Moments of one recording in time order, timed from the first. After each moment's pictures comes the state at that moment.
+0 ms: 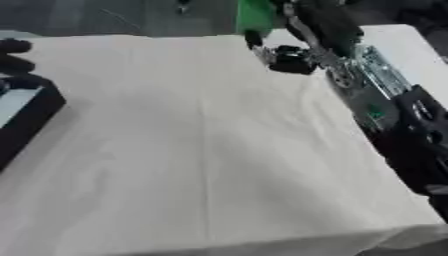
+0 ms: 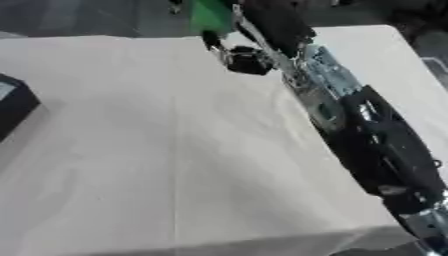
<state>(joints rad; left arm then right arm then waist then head) -0.34 0.46 -0.24 -1.97 0.07 0.12 -0.03 -0.61 -0.49 0.33 -1.86 0.88 -0.27 -0.14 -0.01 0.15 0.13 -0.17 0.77</state>
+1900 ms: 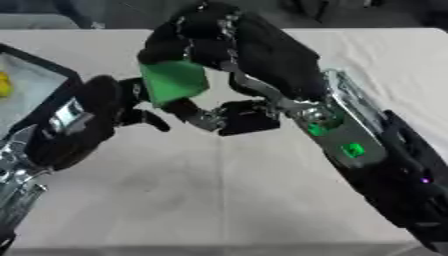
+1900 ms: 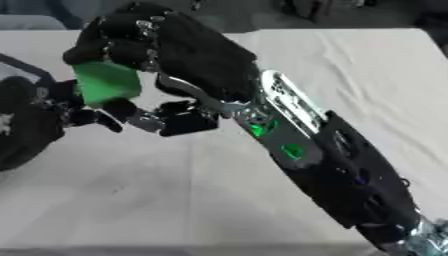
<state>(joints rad) -0.51 0.55 -0.50 -1.98 0.43 0.19 -0.31 -0.67 -0.37 0.49 -1.95 0.78 -0.39 -0.03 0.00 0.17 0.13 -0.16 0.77</state>
